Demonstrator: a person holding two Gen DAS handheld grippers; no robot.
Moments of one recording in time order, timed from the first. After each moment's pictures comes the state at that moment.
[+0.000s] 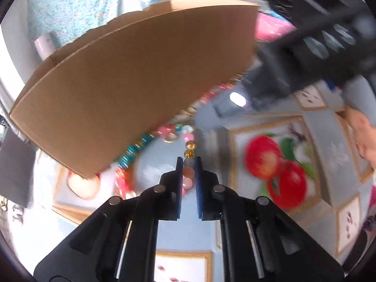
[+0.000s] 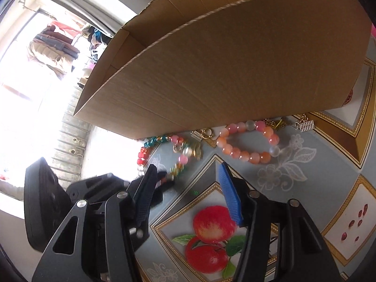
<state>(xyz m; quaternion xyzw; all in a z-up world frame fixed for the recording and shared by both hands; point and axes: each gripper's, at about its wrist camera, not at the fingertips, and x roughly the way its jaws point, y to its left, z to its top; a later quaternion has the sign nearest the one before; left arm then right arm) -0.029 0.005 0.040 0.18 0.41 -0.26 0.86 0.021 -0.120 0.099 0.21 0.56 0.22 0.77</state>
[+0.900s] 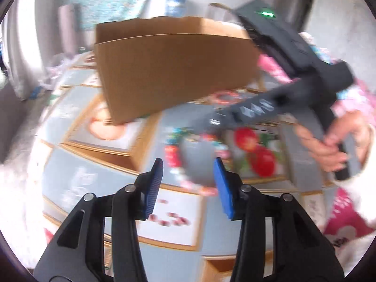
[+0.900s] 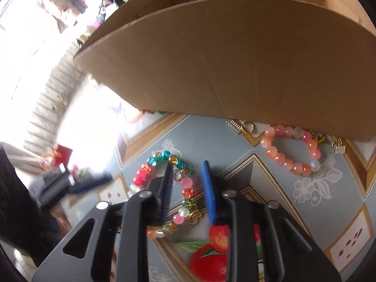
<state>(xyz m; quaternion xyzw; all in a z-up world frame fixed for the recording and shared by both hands) -0.053 0.062 0.049 0.04 0.41 -0.23 0.88 0.032 -0.033 0.097 0.04 0.58 0.25 0.78</state>
